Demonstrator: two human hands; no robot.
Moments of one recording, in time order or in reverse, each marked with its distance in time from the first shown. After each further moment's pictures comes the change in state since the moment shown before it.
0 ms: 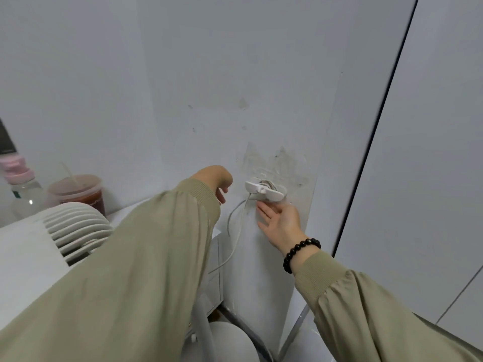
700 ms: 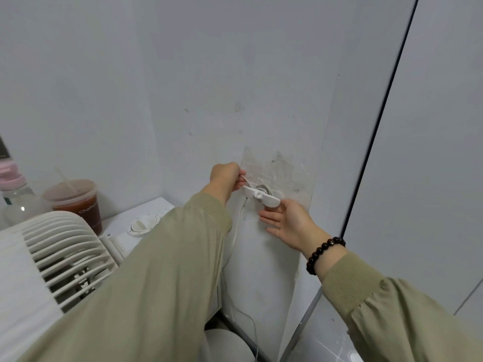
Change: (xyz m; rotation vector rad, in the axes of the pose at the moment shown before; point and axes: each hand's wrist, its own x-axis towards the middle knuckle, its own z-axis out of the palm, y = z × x) left_hand 0.032 0.026 0.023 -0.984 0.213 0.132; right_hand -0.012 -0.035 -0.005 -0.413 -0.028 0.039
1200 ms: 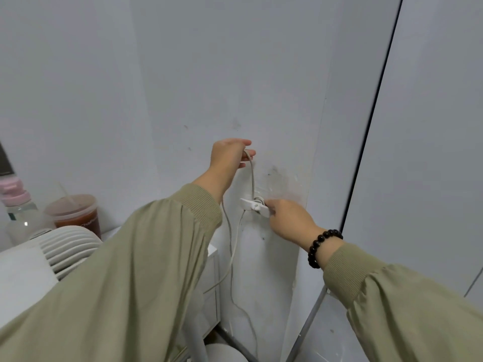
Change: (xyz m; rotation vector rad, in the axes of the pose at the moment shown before) left_hand -0.046 0.059 -0.006 -0.085 -0.108 0.405; right_hand -0.018 -0.025 0.000 -1.448 0.167 -0.594
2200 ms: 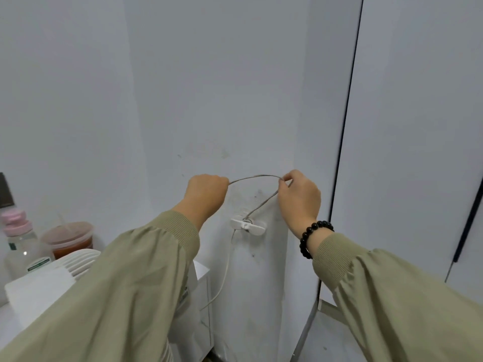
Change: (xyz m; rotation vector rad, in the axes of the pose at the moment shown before) left_hand -0.041 0.025 -0.033 1.808 -0.043 0.619; right_hand -0.017 -0.026 -0.077 0.262 0.789 0.178
